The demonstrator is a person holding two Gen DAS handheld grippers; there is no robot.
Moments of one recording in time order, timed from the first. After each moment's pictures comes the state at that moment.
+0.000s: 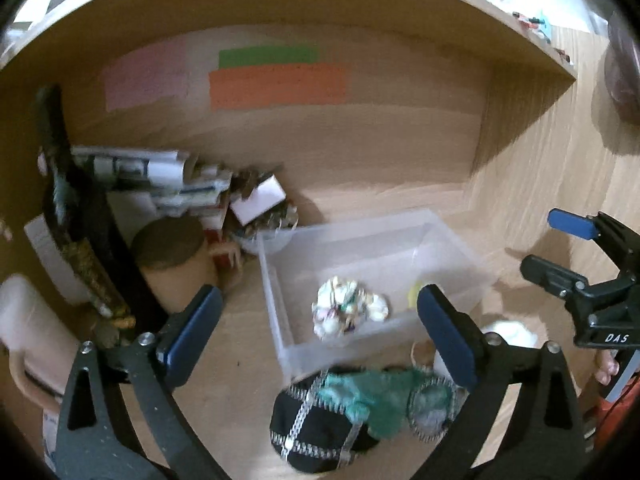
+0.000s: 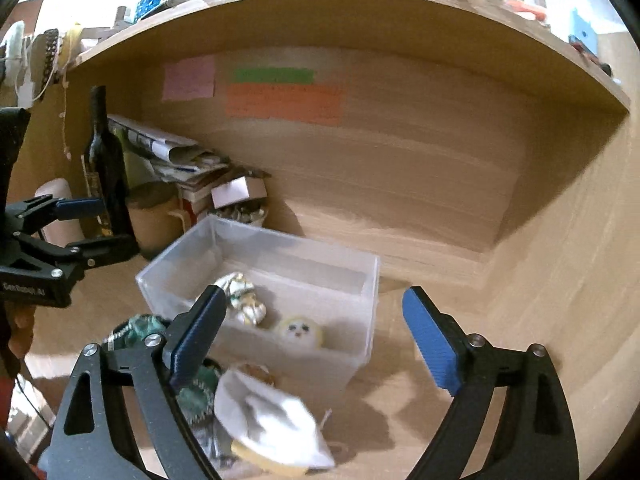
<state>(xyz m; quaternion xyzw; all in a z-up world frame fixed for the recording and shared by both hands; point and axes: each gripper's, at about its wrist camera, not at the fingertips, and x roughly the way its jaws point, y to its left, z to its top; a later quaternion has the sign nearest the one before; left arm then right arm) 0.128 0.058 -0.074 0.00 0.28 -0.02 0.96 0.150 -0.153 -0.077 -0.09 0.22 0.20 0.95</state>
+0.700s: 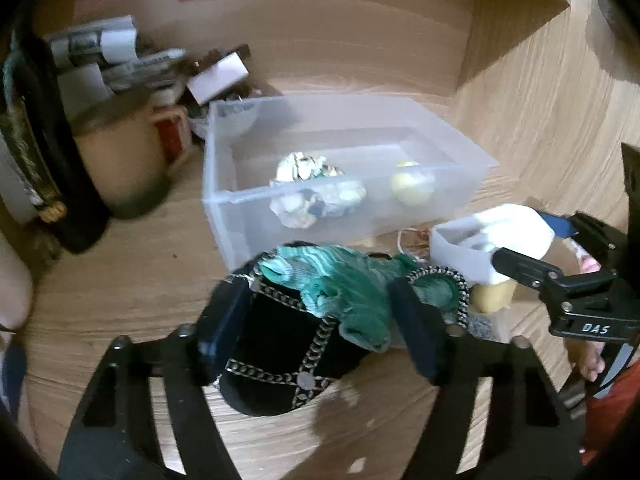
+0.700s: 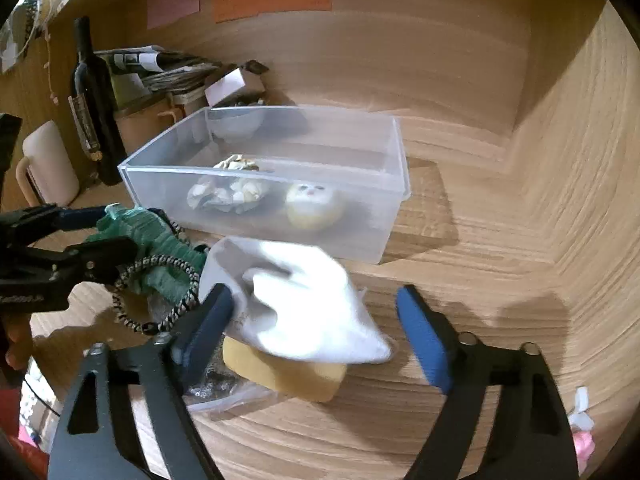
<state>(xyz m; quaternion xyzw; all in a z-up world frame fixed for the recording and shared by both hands) 0.131 0.031 -0.164 -0.02 0.38 -0.07 0.92 0.145 -0.158 -0.172 -0.05 0.33 0.20 0.92</state>
